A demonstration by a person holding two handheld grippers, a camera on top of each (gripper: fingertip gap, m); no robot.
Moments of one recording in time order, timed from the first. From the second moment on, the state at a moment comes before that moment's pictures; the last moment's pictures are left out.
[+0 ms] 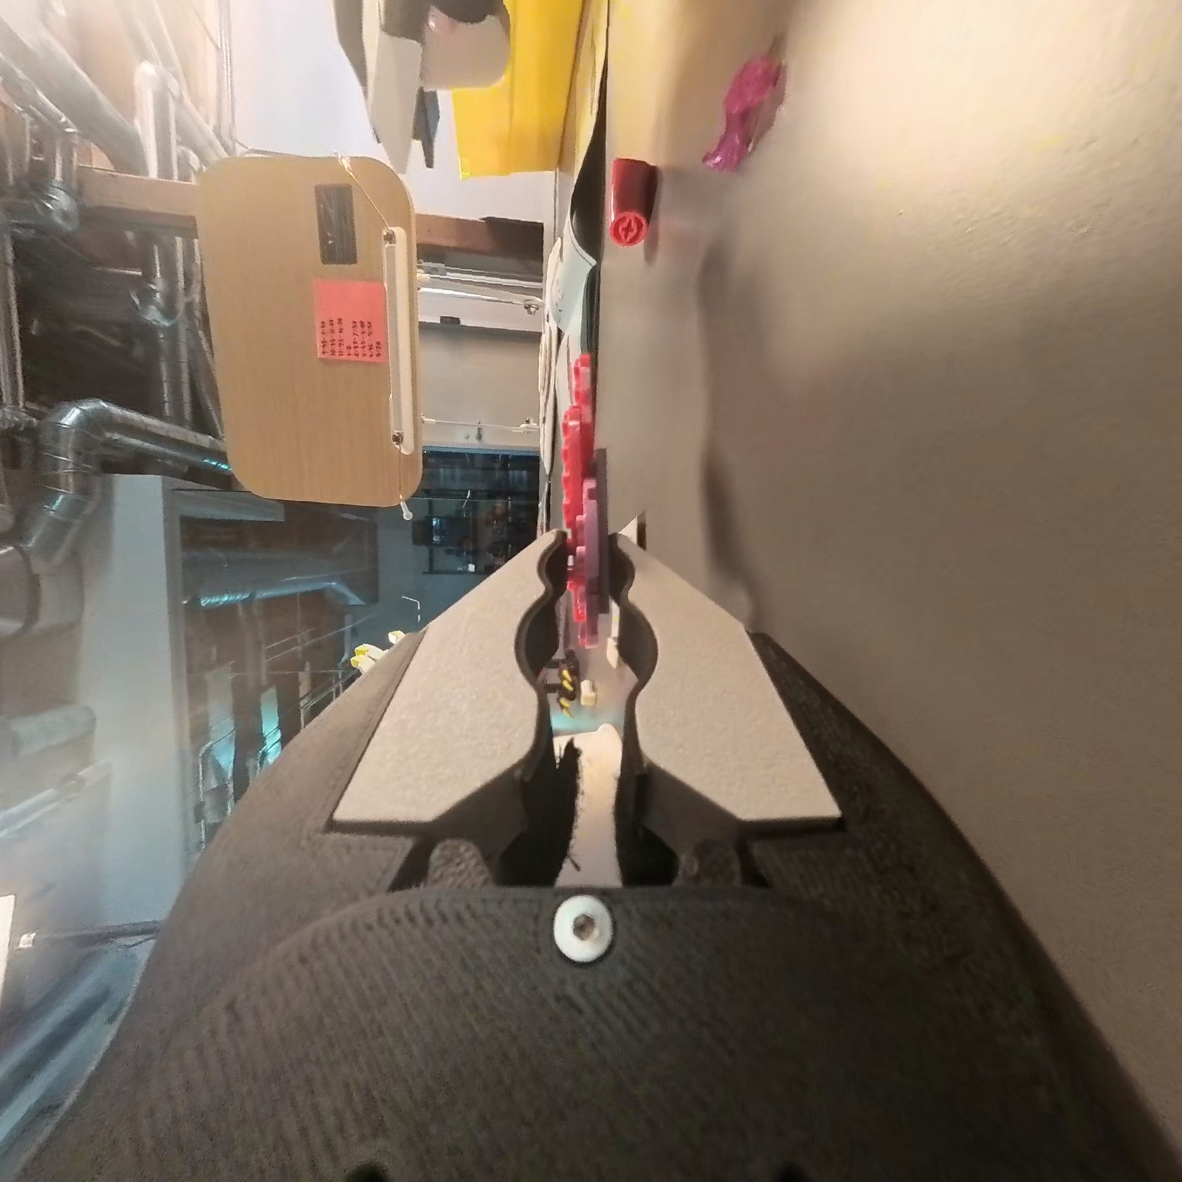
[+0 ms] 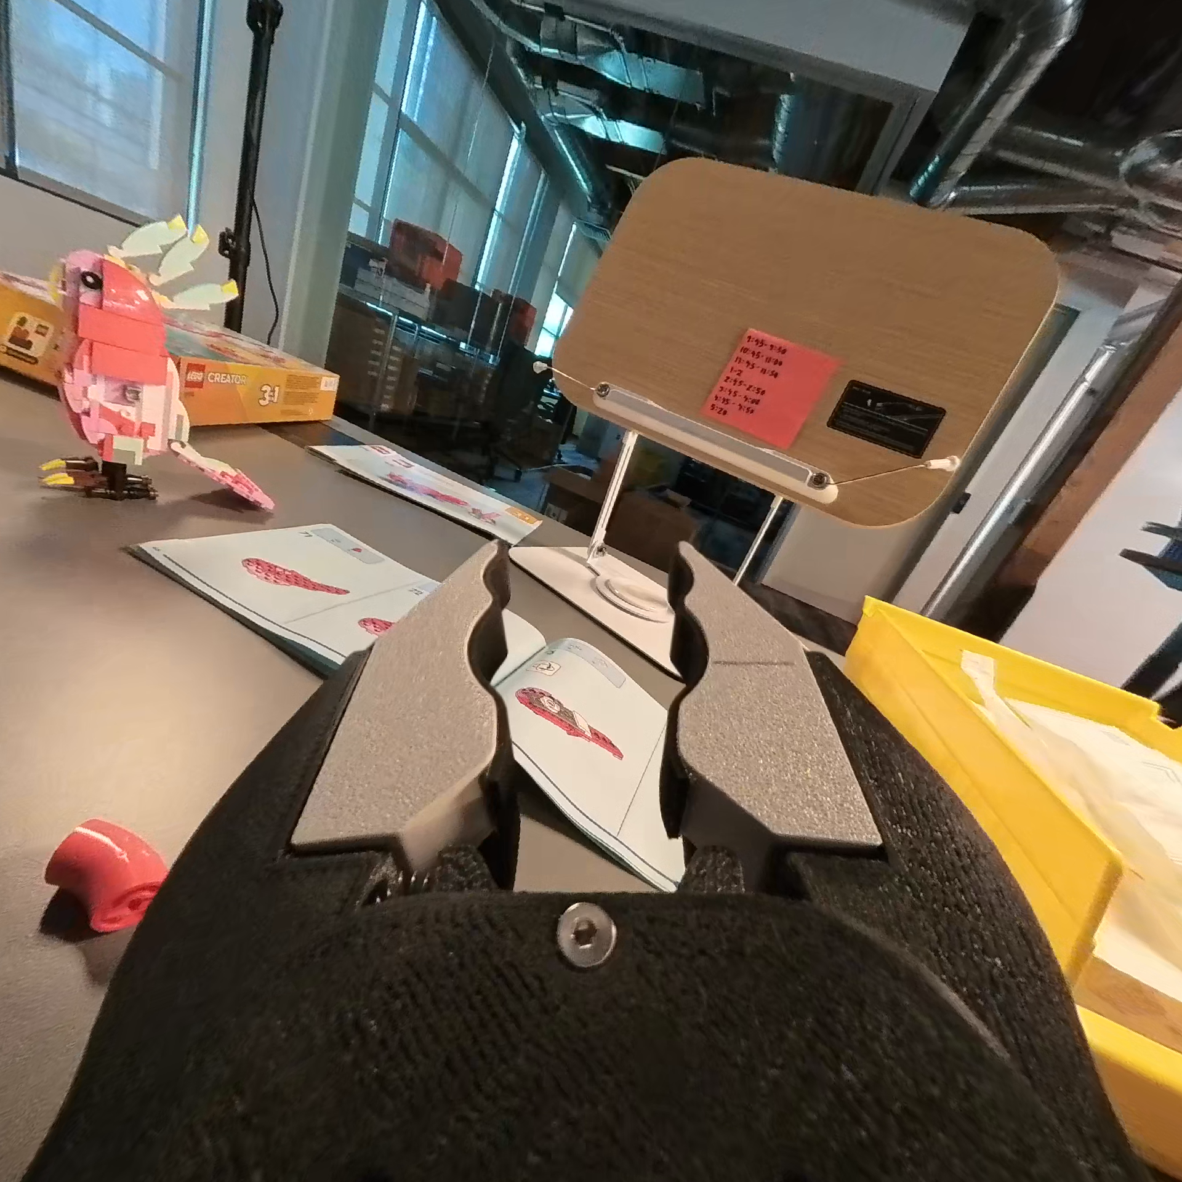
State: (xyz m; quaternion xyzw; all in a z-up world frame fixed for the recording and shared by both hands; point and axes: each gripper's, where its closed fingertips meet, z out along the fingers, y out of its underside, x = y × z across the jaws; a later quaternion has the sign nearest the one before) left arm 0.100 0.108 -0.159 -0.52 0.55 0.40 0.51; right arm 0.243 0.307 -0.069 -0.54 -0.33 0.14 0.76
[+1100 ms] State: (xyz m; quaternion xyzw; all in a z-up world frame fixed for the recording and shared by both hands) left arm -0.103 0.023 -0.007 -0.77 0.07 0.06 0.63; right arm 0.237 0.302 -0.067 -0.53 -0.34 0.19 0.75
